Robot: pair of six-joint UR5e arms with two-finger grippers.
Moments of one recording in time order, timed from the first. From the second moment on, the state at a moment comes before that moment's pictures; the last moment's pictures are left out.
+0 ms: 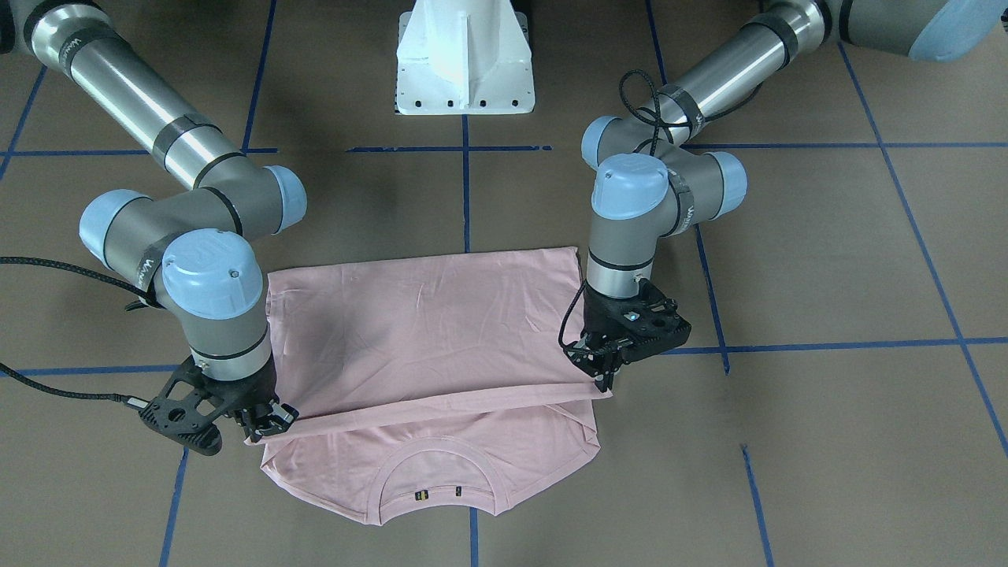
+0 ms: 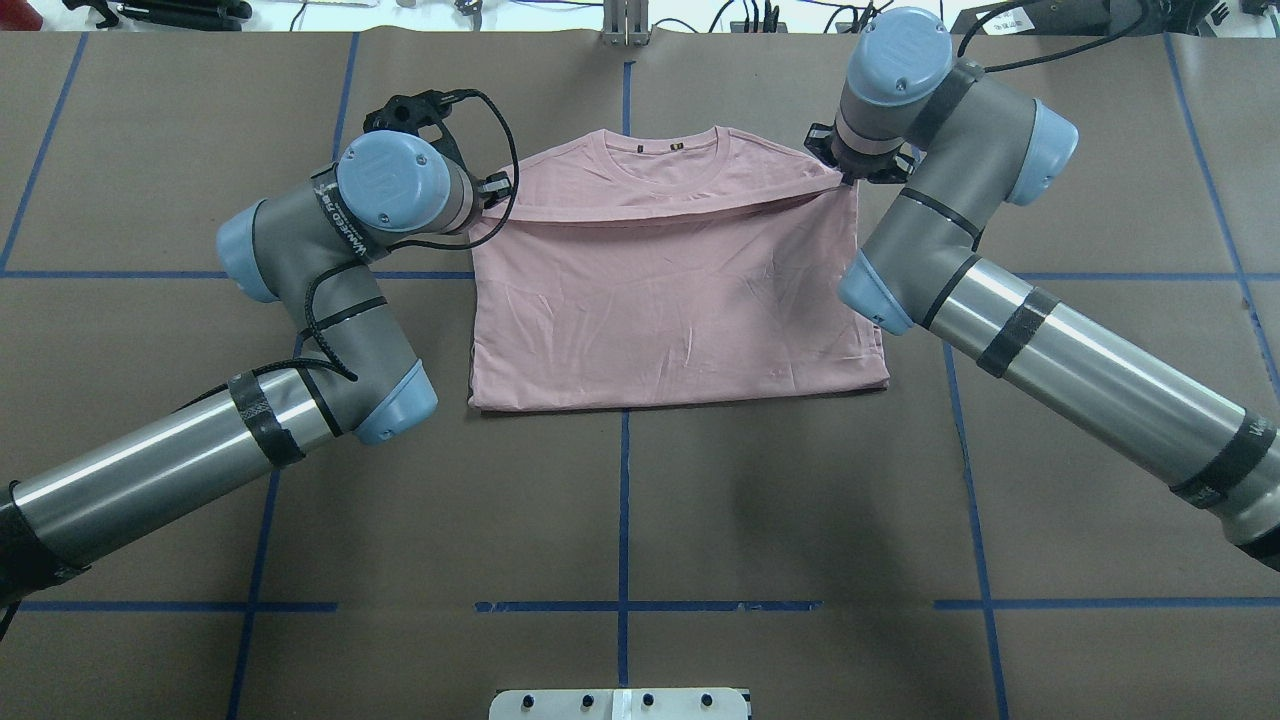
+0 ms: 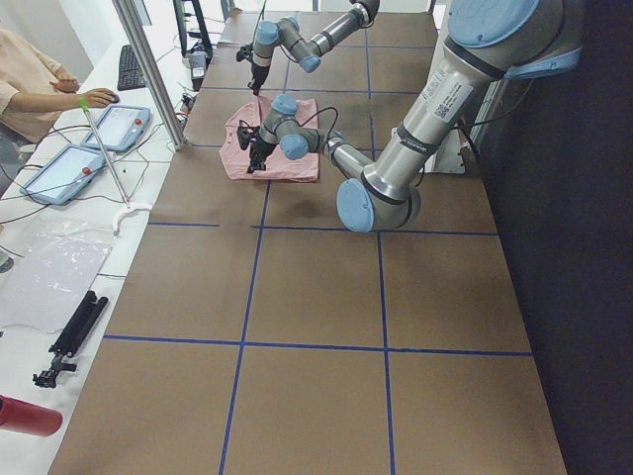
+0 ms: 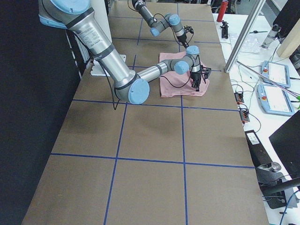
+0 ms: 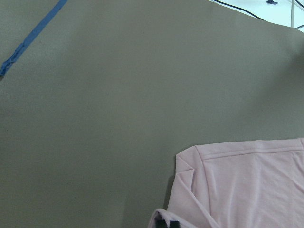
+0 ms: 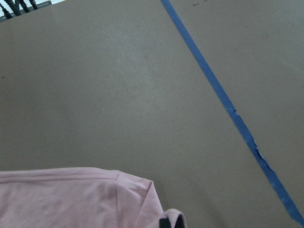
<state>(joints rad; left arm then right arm) -0.69 -2.29 -1.31 -2.02 -1.57 -1.48 0.85 -0.85 1.22 -1.32 1.77 1.37</state>
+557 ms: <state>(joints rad) -0.69 -2.25 -1.30 -2.13 -1.57 -1.52 0.85 -0.90 1.21 -1.23 1.77 1.33</state>
